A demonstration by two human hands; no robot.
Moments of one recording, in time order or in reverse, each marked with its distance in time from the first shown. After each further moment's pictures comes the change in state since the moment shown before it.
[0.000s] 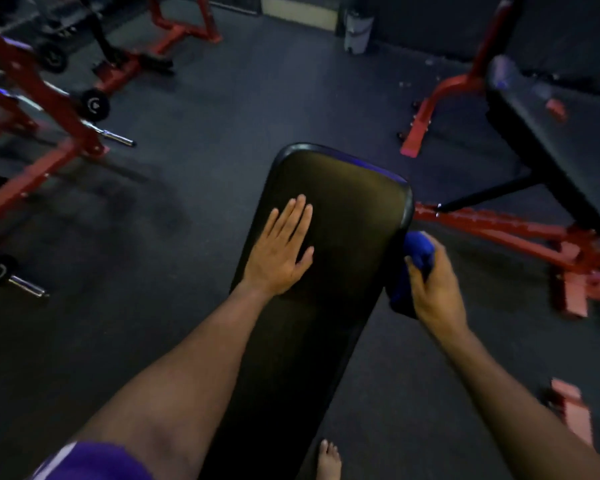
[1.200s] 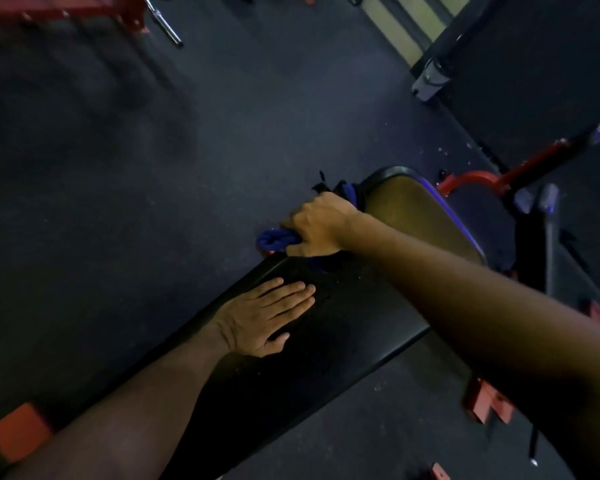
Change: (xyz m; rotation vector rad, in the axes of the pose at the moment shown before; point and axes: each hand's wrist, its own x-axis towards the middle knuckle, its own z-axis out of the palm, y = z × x) left_hand -0.150 -0.028 0.061 -0.027 0.030 0.125; right_hand 0.121 -0.180 0.238 -1.252 -1.127 -1.247
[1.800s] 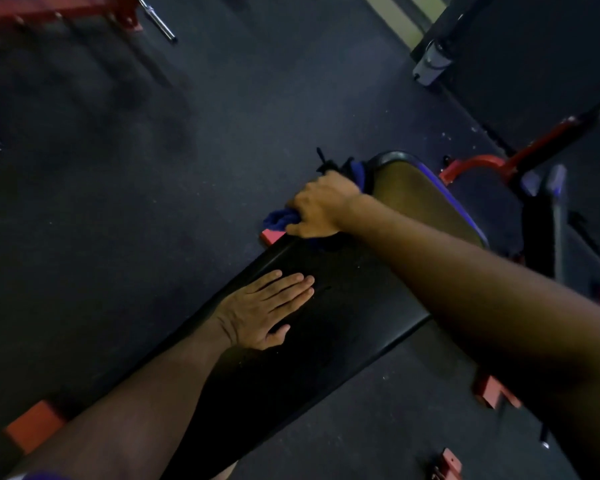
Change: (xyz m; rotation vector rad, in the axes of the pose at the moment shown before) left_hand 0.002 0.000 -0.002 0.013 -0.001 -0.003; right_hand 0.001 0.017 -0.004 -0.002 0.046 0.139
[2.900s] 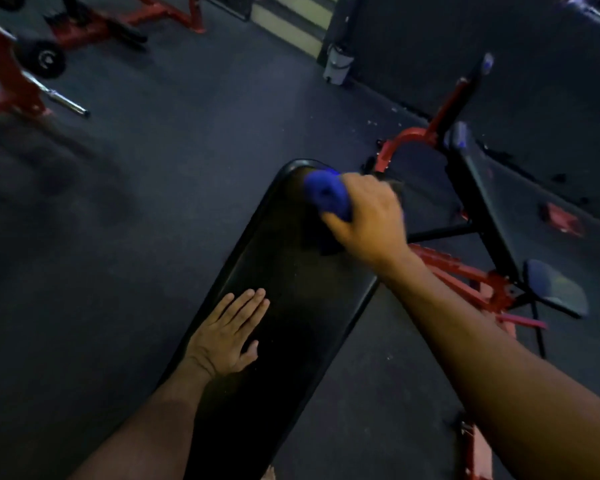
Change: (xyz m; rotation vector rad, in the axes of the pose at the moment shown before) left_hand 0.008 0.007 -0.016 0.029 -0.113 -0.041; right_hand -0.198 -0.013 0.004 0.466 0.983 0.757
